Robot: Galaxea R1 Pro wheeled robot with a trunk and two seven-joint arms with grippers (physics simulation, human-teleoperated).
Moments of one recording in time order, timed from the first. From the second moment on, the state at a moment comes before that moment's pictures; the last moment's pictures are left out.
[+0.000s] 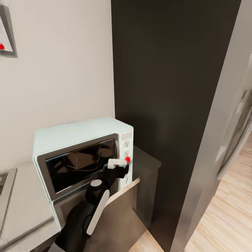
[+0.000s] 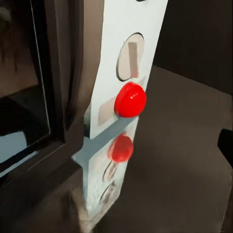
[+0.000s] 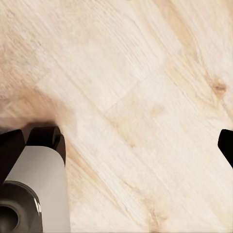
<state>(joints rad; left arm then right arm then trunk) -0.45 -0.17 -0.35 -1.42 0.16 0.54 0.17 -0.28 -0.25 -0.19 0.03 0.20 0.01 0.12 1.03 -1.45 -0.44</state>
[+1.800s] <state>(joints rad) -0.58 -0.17 -0.40 -0.92 0.26 0.42 0.31 -0.27 -0.25 -0.19 0.03 0.20 0.00 0.12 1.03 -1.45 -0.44</state>
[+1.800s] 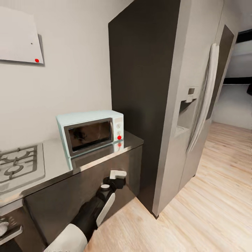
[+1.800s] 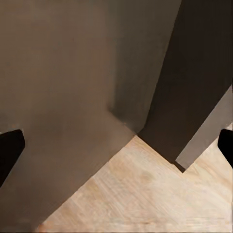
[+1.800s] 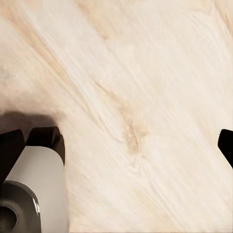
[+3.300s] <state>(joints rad) -0.24 -0.12 -0.39 0.00 0.55 -0.08 0.02 -0.28 -0.25 -0.19 0.03 0.29 0.04 0.12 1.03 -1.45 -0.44</state>
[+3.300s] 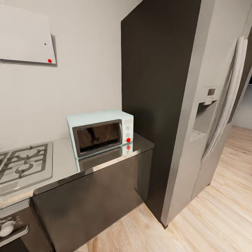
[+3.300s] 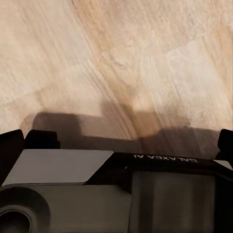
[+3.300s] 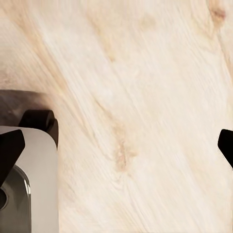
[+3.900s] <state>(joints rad) -0.24 -0.12 -0.39 0.00 0.55 -0.08 0.02 -0.28 -0.25 -0.19 0.03 0.29 0.03 0.12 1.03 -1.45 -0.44</state>
